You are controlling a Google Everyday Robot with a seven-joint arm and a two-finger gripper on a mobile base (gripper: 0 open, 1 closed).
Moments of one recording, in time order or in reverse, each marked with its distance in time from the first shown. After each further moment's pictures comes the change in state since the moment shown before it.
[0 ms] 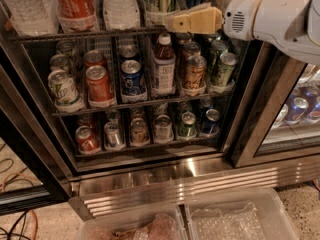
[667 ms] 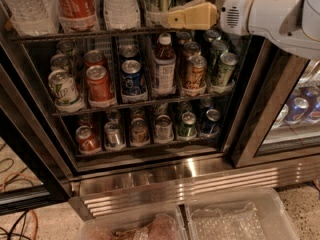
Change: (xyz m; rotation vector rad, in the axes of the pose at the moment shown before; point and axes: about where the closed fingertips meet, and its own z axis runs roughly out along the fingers) arm -0.009 0.005 0.012 -0.024 -0.010 -0.017
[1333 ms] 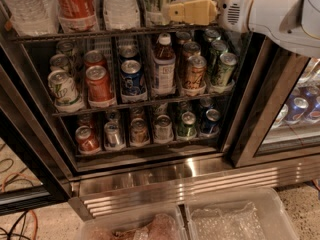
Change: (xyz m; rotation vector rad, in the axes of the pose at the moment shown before) arm -0.003 -0.003 0.004 -0.013 -0.017 0.010
